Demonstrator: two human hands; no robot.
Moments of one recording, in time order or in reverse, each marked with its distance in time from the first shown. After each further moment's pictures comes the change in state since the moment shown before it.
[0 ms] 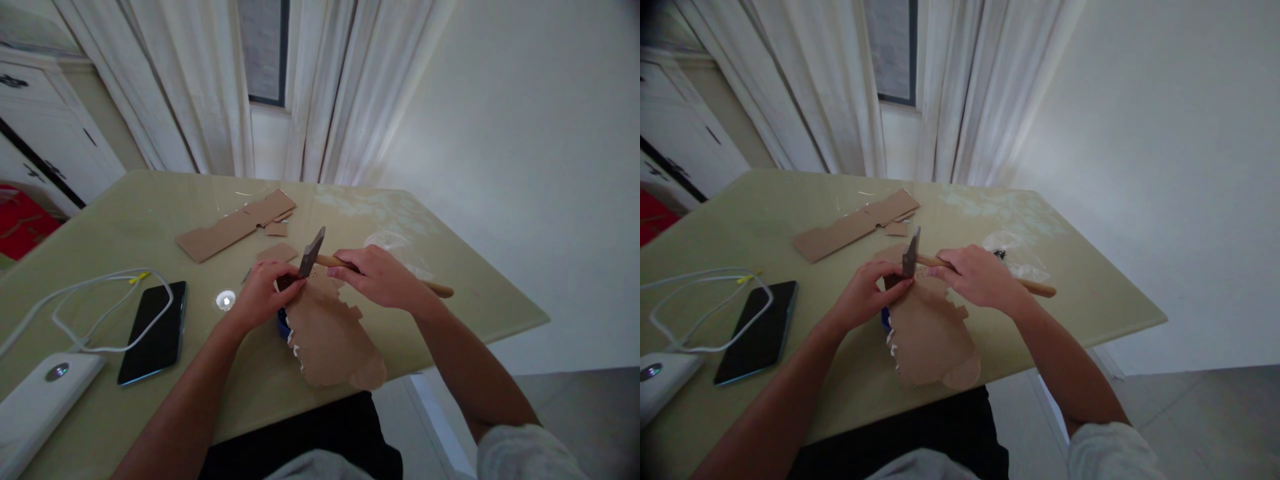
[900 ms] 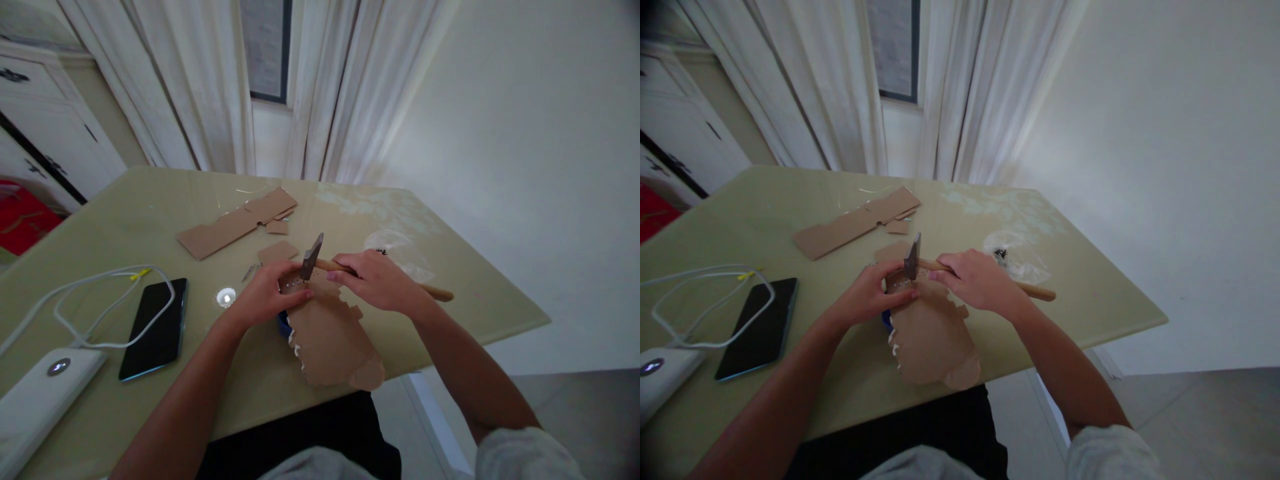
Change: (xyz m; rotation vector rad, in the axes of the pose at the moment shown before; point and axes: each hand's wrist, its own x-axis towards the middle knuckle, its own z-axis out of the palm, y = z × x) left_hand -0.002 -0.001 0.000 -0.170 -0.166 -0.097; right_hand -0.002 0.002 0.010 -0.073 -0.028 0.011
